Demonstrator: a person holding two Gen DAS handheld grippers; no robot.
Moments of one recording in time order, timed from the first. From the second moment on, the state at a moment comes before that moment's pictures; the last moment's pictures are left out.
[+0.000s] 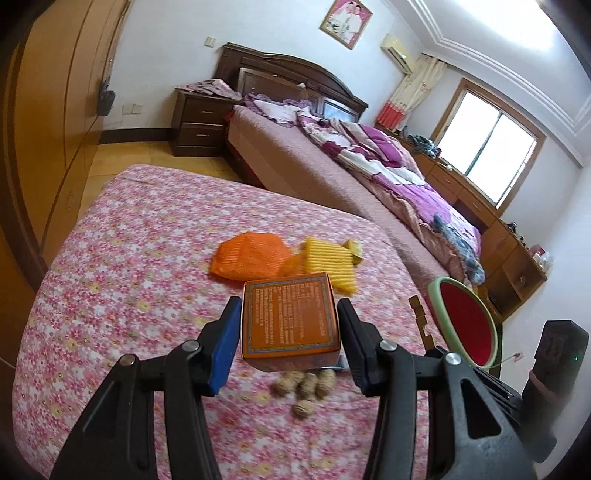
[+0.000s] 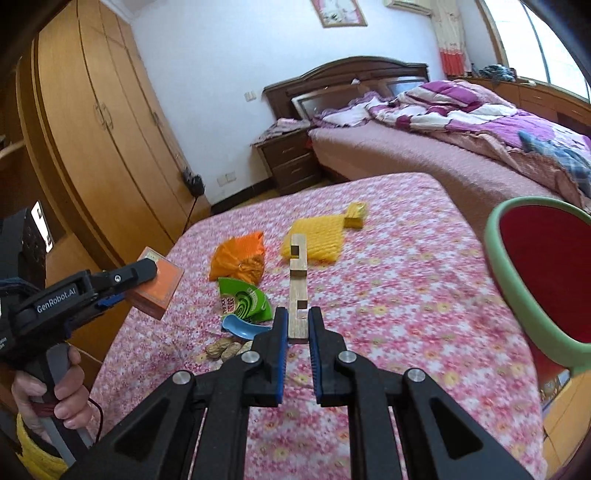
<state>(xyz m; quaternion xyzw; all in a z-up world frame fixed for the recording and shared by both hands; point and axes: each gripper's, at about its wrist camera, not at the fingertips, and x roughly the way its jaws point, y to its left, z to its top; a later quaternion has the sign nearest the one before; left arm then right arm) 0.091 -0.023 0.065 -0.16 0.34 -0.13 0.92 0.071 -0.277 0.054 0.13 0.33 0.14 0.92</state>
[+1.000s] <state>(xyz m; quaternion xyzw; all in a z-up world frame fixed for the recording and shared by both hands) 0.128 -0.262 0.081 -0.03 0.38 -0.34 0.86 0.012 -0.466 0.060 0.23 0.26 -0.05 0.94</state>
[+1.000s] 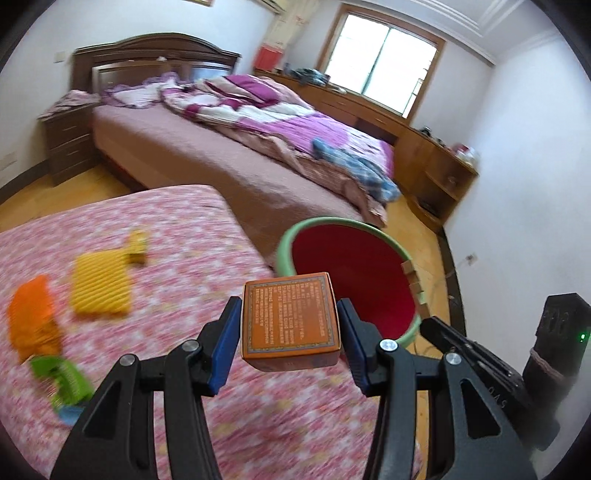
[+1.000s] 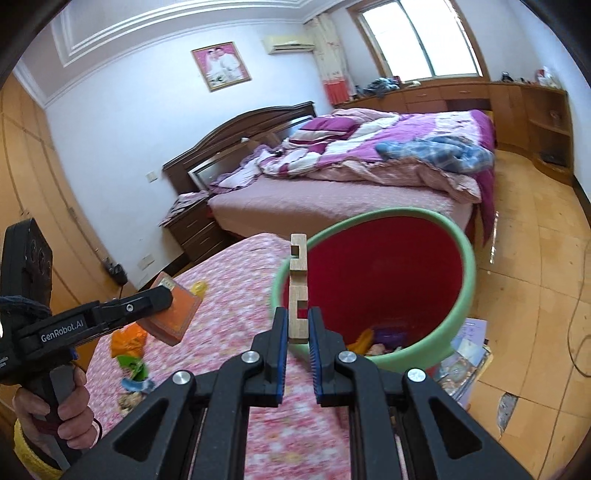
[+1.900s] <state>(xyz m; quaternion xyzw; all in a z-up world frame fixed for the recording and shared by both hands) 0.171 -0.357 0.052 -0.02 0.41 -0.36 0.84 0.045 -0.528 0.019 0.26 0.28 -0.08 0.92</state>
